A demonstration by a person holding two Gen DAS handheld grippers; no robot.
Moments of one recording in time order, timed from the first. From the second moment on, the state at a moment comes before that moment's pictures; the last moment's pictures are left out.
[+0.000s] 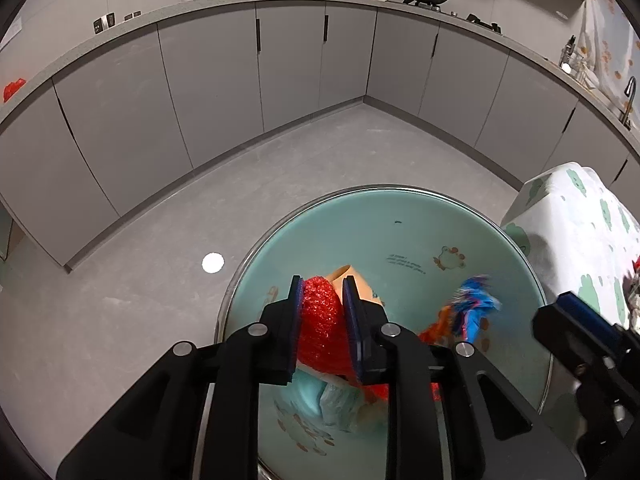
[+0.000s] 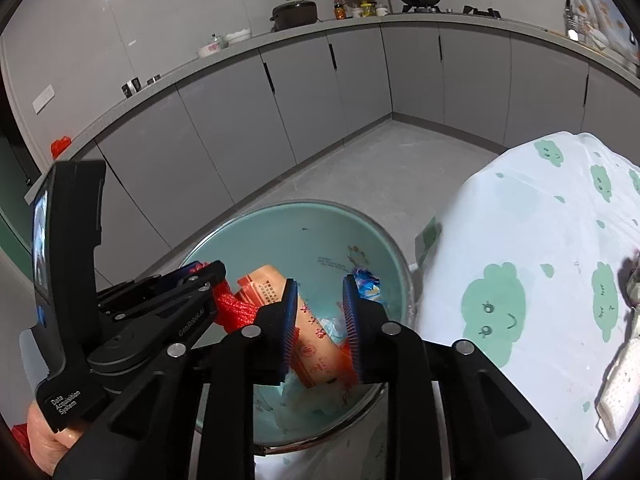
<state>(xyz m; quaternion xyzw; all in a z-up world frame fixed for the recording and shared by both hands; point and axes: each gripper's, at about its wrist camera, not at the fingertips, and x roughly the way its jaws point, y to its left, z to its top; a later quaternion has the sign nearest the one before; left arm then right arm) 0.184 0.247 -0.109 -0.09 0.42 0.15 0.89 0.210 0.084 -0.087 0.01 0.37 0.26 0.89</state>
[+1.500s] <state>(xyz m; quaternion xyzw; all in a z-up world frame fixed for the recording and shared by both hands) 0.128 0.080 -0.040 0.01 0.37 0.07 0.93 0.111 -0.170 -0.062 0.15 0.30 0.04 0.94</state>
